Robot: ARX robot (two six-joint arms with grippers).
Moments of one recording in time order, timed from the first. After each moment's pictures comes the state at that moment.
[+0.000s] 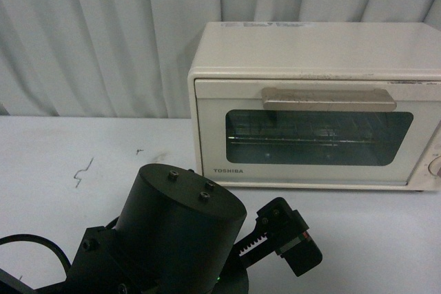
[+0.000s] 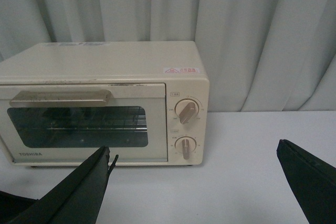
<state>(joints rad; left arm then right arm) -0.69 2.07 0.65 0.76 -0.03 -1.08 0.00 0.00 0.01 0.00 0.00 -0.01</state>
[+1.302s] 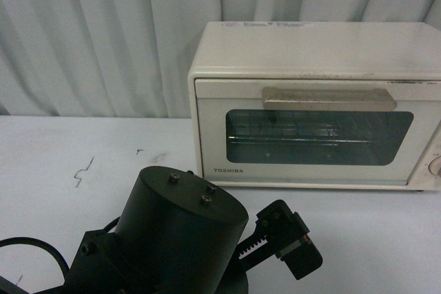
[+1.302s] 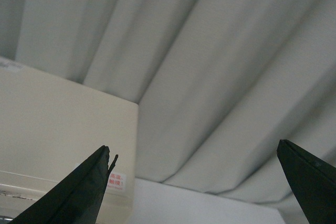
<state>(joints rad) -0.69 2.06 0.64 0.75 -0.04 -1.07 -0.04 1.19 0.49 0.77 0.03 -0.50</state>
